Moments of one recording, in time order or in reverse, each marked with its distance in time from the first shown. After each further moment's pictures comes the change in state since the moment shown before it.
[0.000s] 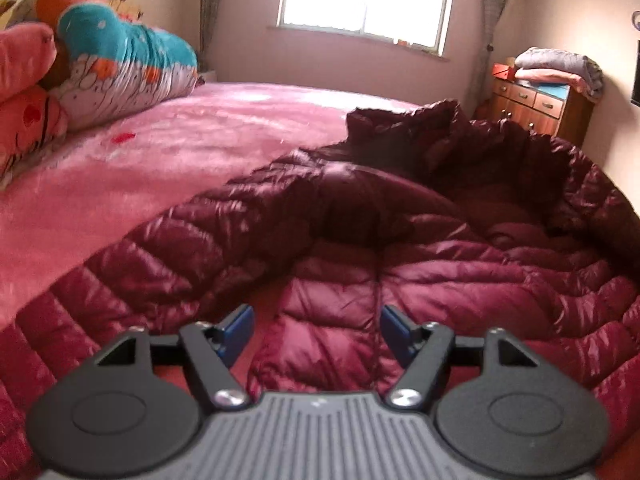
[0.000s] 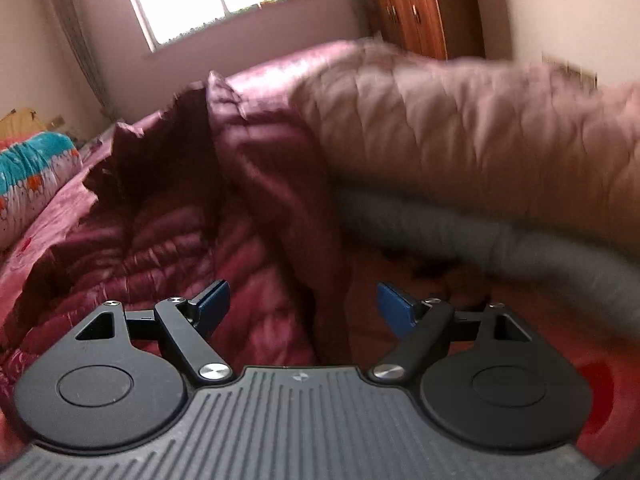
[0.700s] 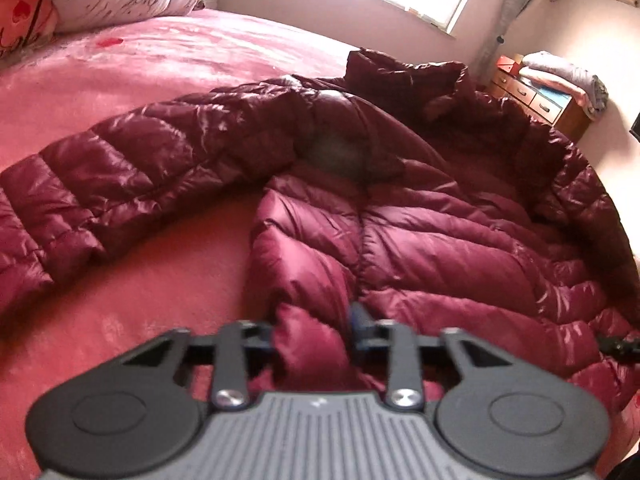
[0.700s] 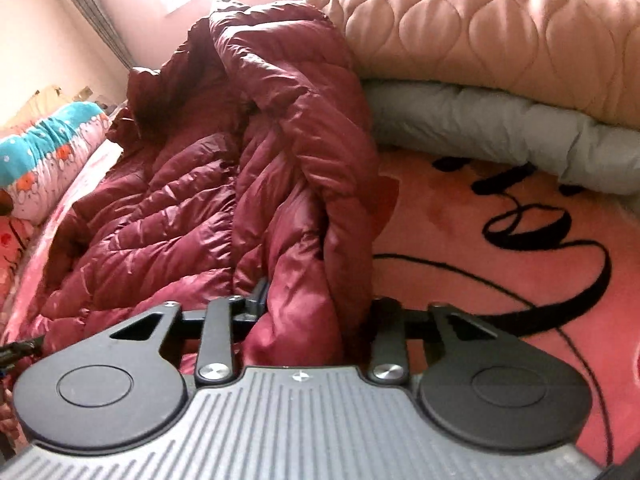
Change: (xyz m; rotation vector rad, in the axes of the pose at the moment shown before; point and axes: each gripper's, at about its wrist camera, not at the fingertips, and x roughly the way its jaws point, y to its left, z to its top) left arm 0.019 0.003 -0.029 -0.164 0.141 -0.130; right arm 0.051 -0.016 -0.022 0.049 0.136 0.129
